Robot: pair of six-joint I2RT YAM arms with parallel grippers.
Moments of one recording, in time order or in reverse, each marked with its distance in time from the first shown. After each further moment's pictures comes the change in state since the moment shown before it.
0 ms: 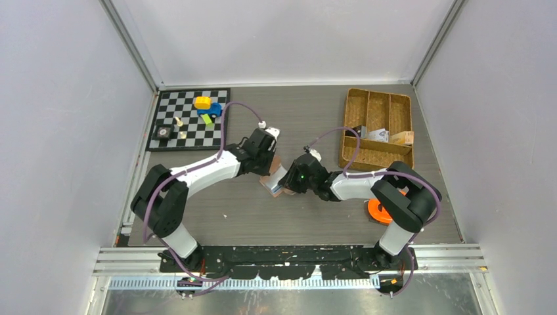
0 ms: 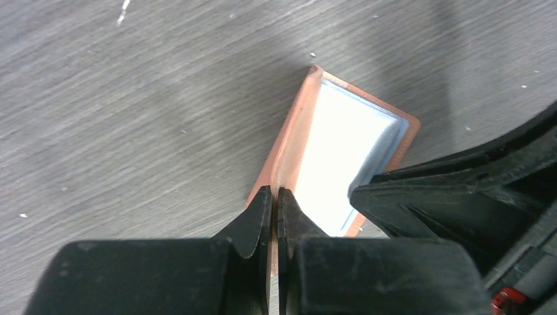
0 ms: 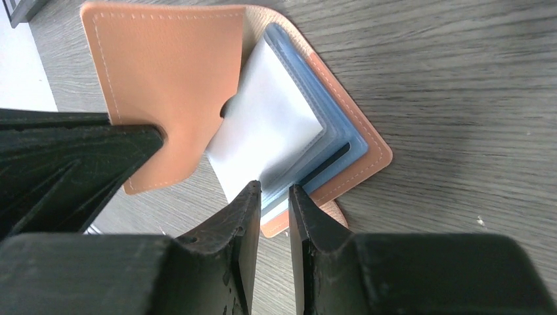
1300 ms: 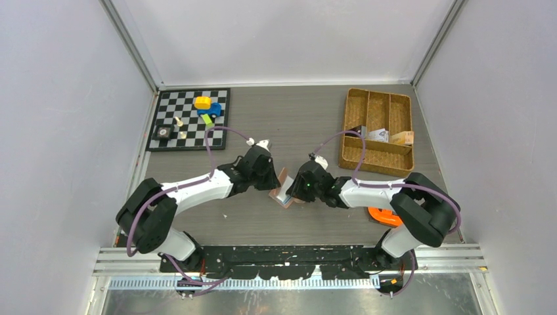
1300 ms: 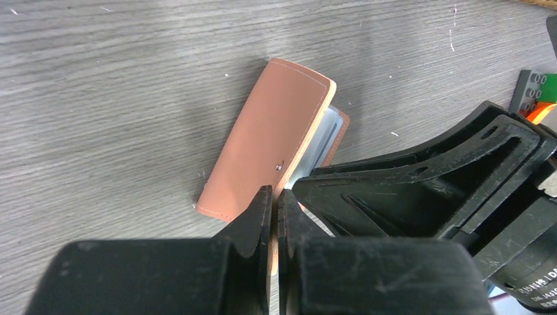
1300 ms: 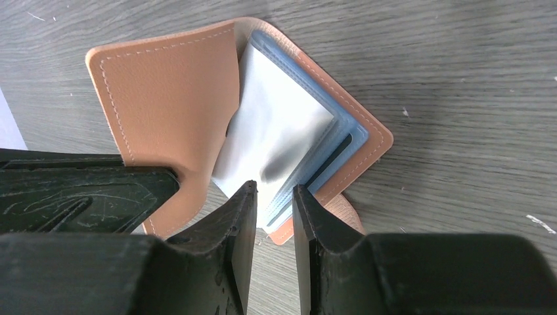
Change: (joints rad) left arm -0.086 -0.140 -0.237 0.219 0.099 -0.483; right arm 0.052 -0.159 -0.065 -0.193 0.046 -0.012
